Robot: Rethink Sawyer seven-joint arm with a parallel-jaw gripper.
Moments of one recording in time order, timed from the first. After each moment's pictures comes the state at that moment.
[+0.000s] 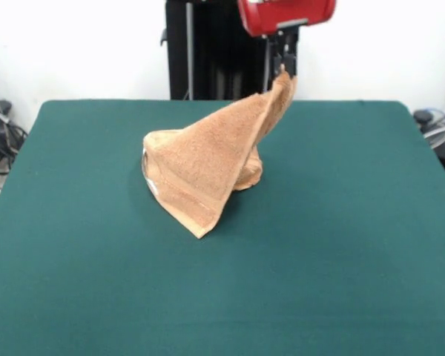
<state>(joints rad) -0.43 -0.91 0.30 1.81 -0.10 0.78 1.41</state>
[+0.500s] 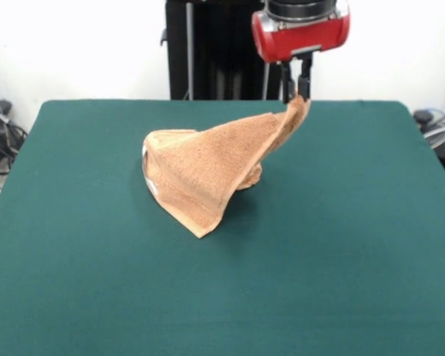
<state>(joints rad) -0.41 -0.84 0.31 1.79 -0.09 0.72 1.41</state>
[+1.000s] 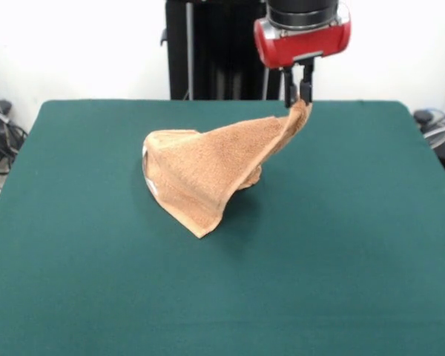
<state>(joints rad) -0.41 -0.83 0.30 1.79 -0.09 0.72 1.41</state>
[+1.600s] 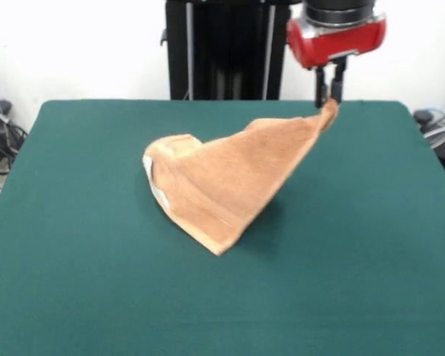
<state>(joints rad) -0.33 -0.83 0.30 1.77 -0.09 0.72 1.41</state>
